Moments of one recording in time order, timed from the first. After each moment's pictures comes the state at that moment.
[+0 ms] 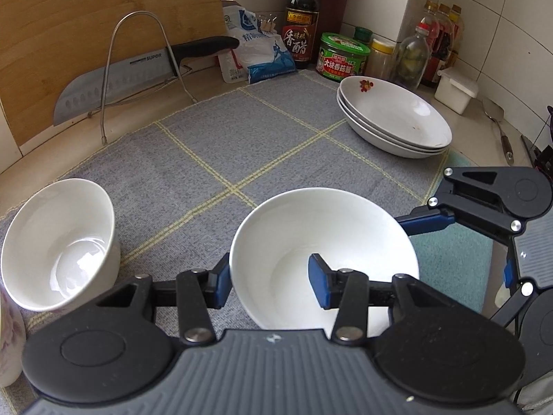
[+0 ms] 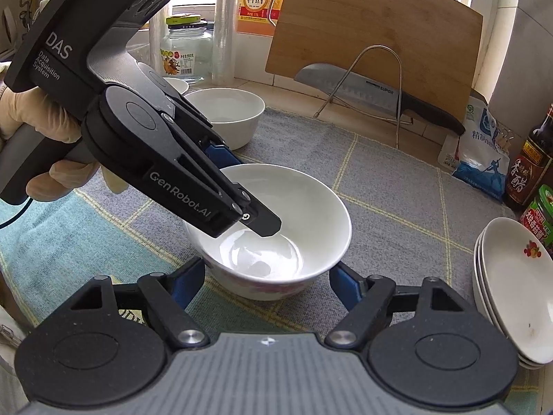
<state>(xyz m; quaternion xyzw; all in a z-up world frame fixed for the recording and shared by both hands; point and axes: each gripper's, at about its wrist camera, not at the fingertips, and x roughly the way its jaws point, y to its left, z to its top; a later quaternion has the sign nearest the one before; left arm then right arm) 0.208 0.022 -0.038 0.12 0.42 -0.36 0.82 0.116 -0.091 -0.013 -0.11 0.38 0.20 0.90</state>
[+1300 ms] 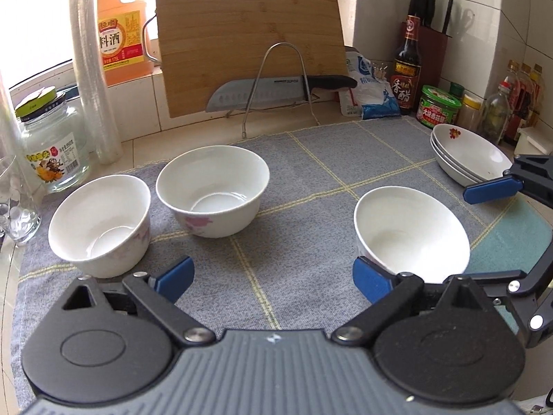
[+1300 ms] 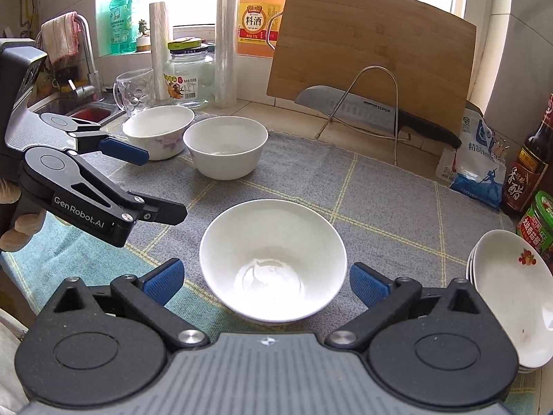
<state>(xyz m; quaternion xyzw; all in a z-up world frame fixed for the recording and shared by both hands) 0.157 0.104 -0.022 0.06 0.36 -0.18 0.91 0.113 -0.089 0.013 -0.10 0.36 0.22 0.90</state>
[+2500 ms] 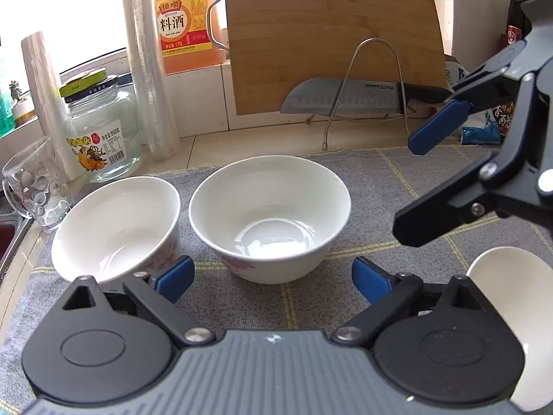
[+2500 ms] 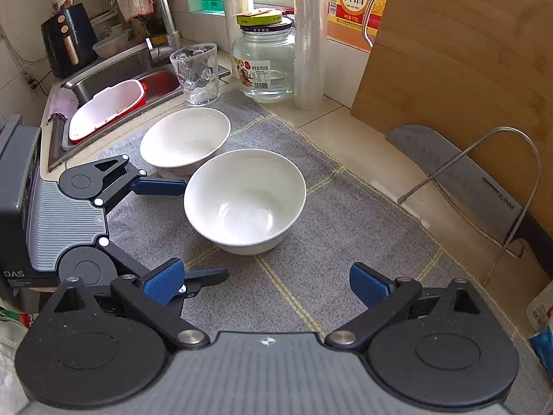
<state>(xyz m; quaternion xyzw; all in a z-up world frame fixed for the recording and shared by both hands) 0.216 0.077 -0.055 0.05 0.34 -0.03 0.94 0.302 -0.047 0.015 -0.16 0.42 0.44 0.78</state>
